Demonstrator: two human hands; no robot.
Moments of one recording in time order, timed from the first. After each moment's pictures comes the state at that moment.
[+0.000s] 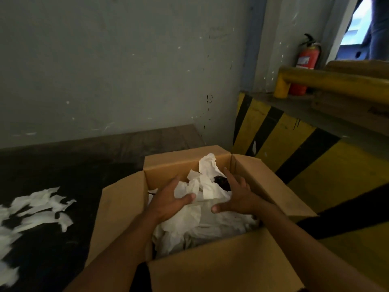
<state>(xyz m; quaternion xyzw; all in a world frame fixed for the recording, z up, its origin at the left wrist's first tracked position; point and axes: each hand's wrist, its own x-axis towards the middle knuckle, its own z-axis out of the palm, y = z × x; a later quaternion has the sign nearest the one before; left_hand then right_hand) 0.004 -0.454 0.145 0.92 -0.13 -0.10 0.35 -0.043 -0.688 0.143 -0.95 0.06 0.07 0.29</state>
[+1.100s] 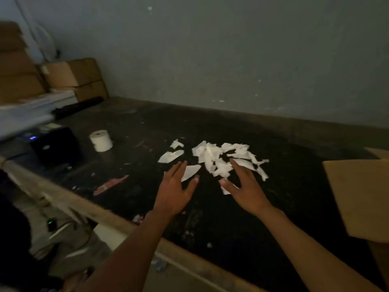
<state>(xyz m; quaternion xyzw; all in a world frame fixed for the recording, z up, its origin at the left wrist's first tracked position) -0.210 0.110 0.143 0.93 0.11 0.23 0.25 -0.118 -0.097 0.137 -0.87 -0.23 0.04 0.44</state>
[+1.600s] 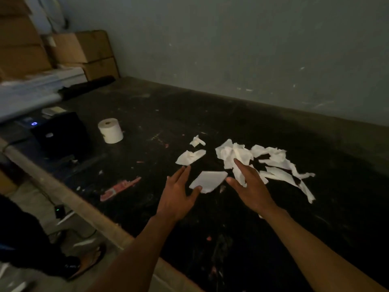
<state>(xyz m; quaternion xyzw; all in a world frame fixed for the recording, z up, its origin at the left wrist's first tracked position) -0.135 0.235 0.092 0.94 0.17 0.15 0.27 -0.019 0.040 0.100 -0.87 -0.25 0.07 0.43</state>
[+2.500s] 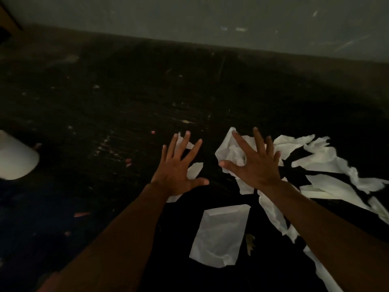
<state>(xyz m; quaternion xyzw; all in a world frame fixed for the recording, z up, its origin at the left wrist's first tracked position) 0.178 0.401 -0.031 0.99 -0.05 -0.04 0.10 0.236 0.171 -0.016 -0.98 -0.11 0.08 0.16</state>
